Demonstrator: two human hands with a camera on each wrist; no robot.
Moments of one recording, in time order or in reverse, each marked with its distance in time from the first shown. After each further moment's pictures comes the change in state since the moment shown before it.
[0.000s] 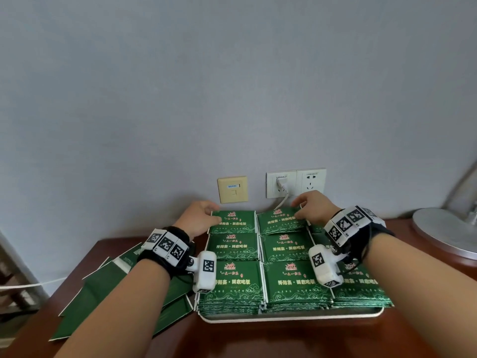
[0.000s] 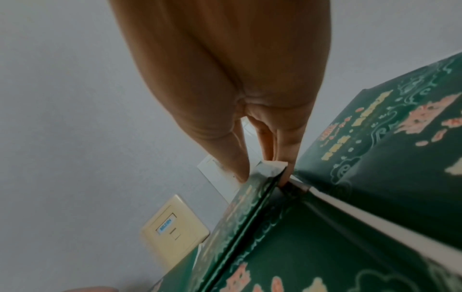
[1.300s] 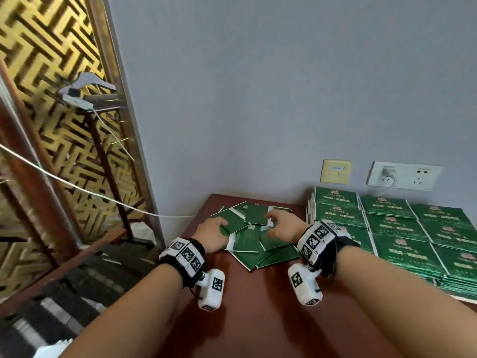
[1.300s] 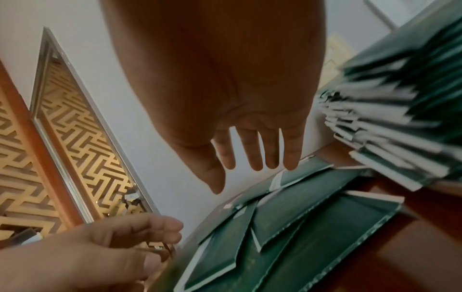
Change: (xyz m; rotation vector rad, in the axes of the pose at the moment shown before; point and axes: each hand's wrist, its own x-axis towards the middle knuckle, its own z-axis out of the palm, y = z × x) left_hand -0.186 -0.181 -0.138 0.305 0.101 -0.275; right_hand -0.134 -0.201 0.232 -0.221 -0.382 -0.343
